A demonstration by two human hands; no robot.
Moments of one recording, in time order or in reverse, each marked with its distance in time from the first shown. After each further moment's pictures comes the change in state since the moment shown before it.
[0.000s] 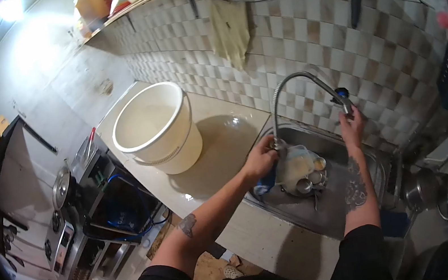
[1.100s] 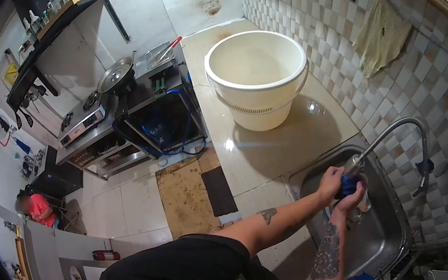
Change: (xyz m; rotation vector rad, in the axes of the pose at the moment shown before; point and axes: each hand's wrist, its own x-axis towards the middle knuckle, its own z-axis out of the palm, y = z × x) left_hand 0.016 -0.097 0.035 -0.295 0.641 -0.278; right_hand -0.184 -0.025 0.154 0.830 -0.107 0.513
